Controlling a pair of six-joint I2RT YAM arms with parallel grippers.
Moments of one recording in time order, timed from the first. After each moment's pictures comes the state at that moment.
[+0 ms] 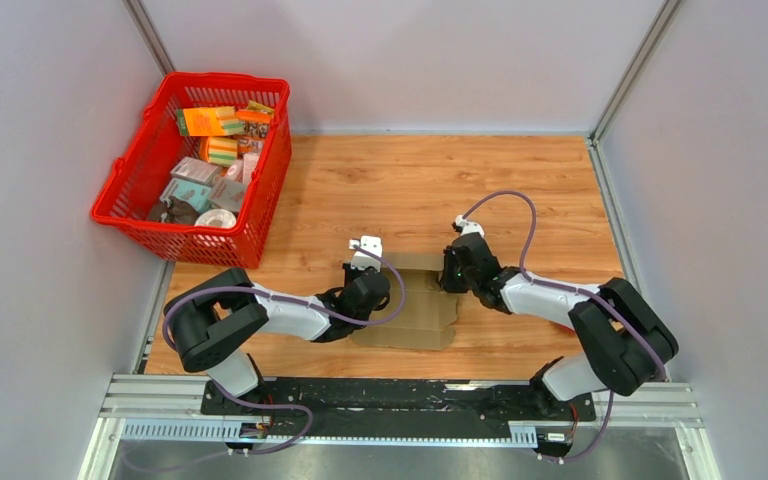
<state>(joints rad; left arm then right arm) -1.03 1.61 0.56 0.48 -0.82 -0.41 0.61 1.45 0.59 0.08 0.04 0.58</state>
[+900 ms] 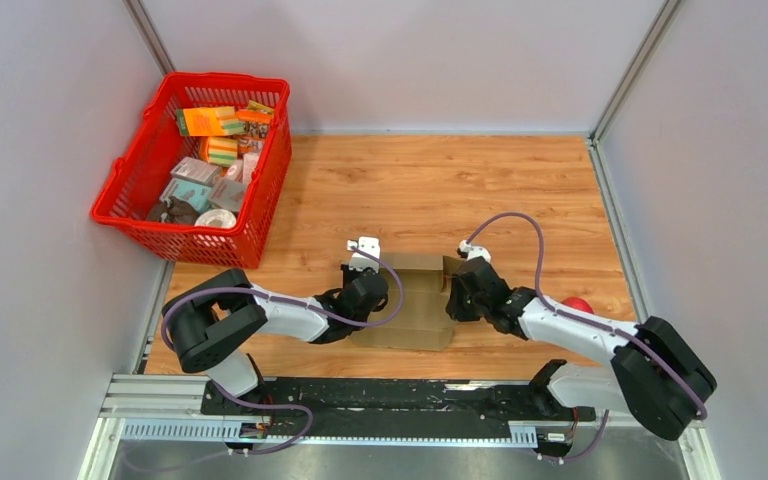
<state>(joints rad) -1.03 1.60 0.54 0.50 -0.83 -0.41 0.72 1.17 0.48 -0.15 0.07 0.60</state>
